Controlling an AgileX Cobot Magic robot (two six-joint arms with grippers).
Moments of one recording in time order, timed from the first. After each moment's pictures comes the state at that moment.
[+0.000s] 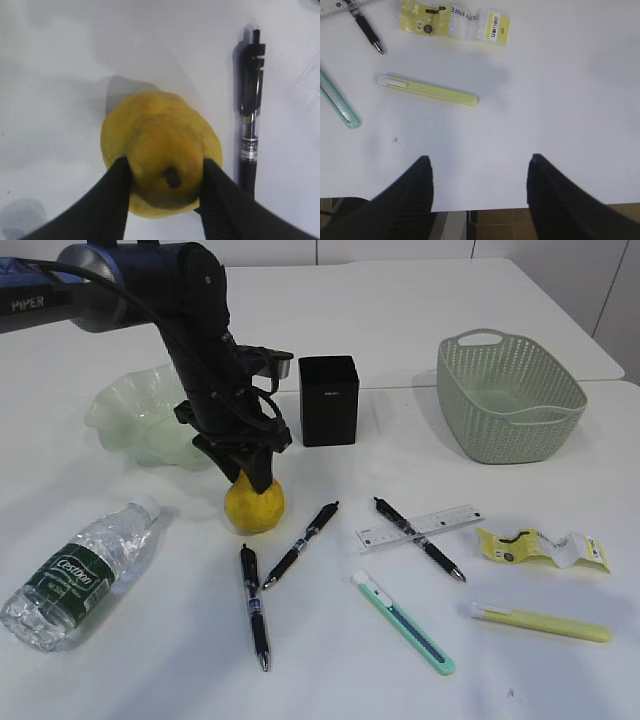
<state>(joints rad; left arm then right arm) -0.43 2.33 -2.01 -0.18 1.22 0.15 0.05 1.09 -0.97 -0.04 1.19 0.09</state>
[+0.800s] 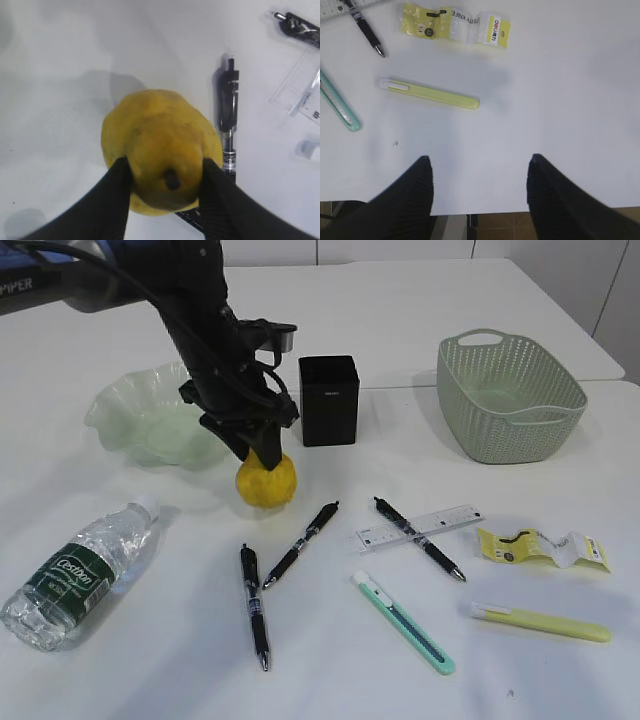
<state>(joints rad) -0.43 2.31 -2.06 -0.20 1.22 0.16 0.05 1.09 -0.97 -0.04 1.18 0.09</state>
